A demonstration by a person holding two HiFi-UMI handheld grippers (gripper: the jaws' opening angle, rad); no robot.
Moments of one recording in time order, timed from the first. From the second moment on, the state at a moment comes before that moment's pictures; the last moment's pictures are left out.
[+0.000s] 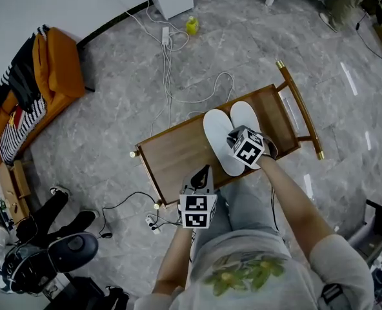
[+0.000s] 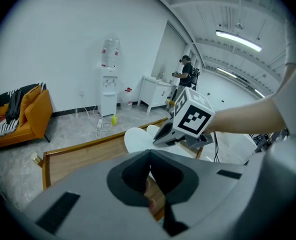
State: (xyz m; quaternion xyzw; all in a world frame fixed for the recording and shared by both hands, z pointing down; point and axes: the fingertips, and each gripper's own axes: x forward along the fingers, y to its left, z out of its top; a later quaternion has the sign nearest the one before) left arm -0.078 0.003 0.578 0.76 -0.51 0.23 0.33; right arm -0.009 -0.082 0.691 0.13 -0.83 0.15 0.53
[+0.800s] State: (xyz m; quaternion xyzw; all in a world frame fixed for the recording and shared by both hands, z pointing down) left arm -0.076 -0.009 0.562 0.77 -0.50 0.24 0.32; right arm 0.001 -0.092 0.653 0.23 -0.83 0.27 0.43
